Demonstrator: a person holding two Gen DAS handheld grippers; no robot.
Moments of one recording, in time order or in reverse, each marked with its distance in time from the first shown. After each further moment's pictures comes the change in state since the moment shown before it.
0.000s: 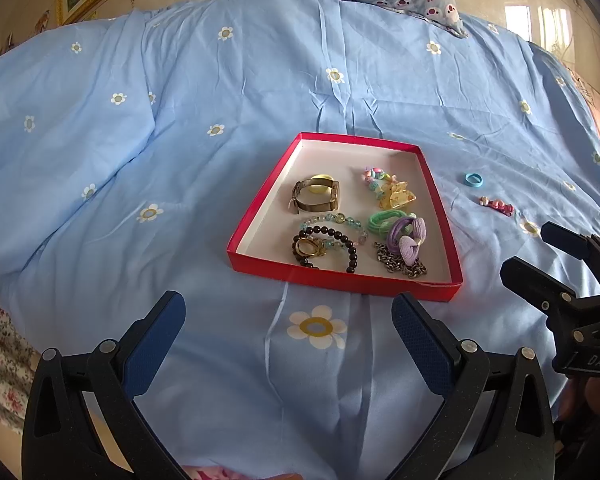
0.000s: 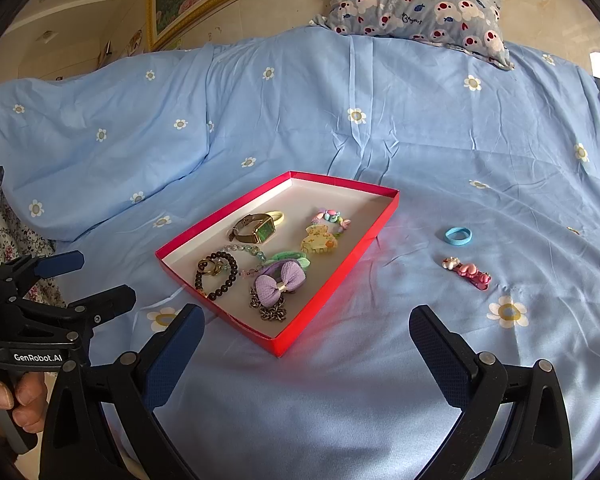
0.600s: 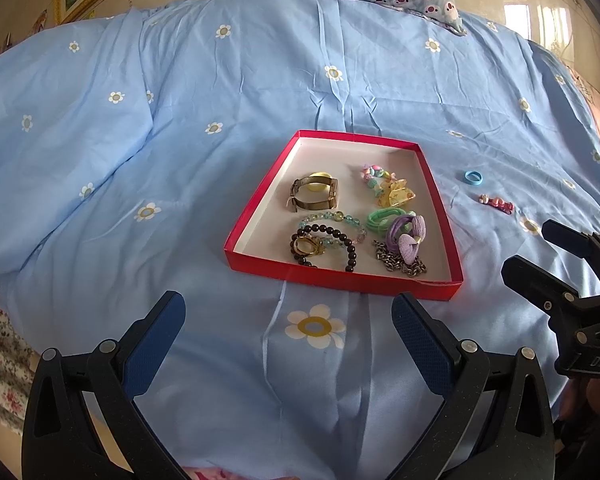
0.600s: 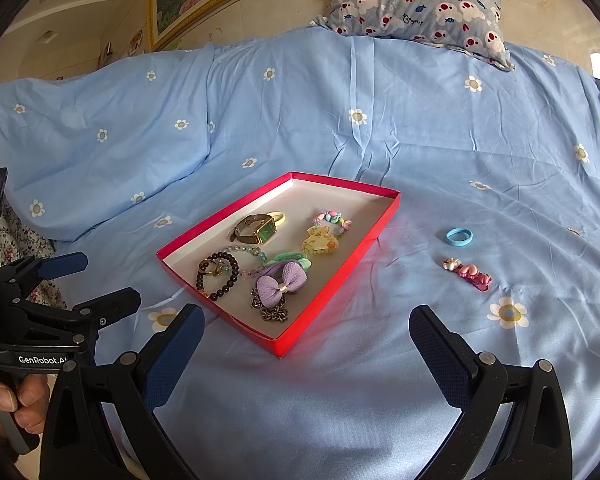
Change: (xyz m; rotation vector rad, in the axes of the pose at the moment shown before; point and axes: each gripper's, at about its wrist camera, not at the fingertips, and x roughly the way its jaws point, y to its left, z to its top) left arm 0.002 -0.001 -0.001 0.001 0.007 -0.005; right arm 0.000 0.001 0.000 0.001 0.000 -0.002
